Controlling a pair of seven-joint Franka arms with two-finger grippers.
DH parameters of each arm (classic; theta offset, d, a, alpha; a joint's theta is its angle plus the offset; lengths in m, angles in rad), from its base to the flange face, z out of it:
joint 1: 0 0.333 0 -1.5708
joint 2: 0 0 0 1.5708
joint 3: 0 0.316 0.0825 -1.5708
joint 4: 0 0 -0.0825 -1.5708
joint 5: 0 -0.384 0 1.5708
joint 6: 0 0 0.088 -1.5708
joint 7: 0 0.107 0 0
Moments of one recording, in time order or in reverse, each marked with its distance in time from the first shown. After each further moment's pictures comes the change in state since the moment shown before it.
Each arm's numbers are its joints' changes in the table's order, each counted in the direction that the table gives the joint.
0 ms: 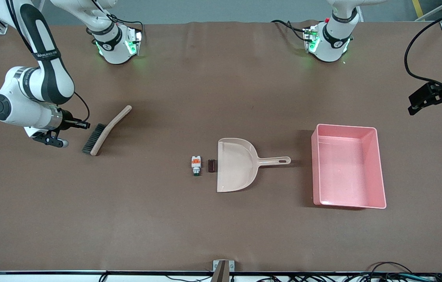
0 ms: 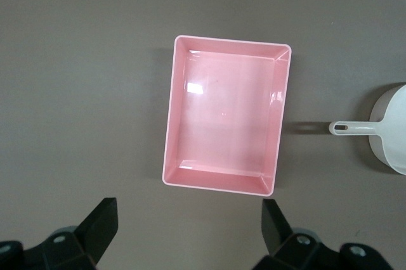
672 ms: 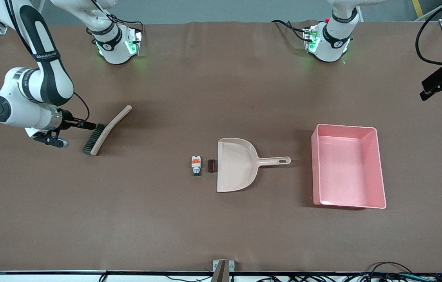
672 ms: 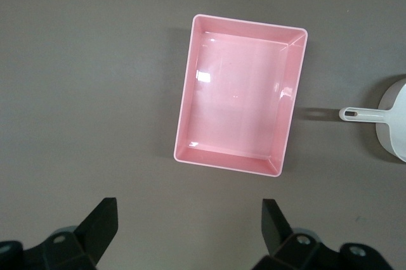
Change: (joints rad) left arm -0.004 -0.065 0.058 0.032 0.013 0.066 0.000; right arm -0.003 0.006 0.000 -0.034 0.000 0.062 0.000
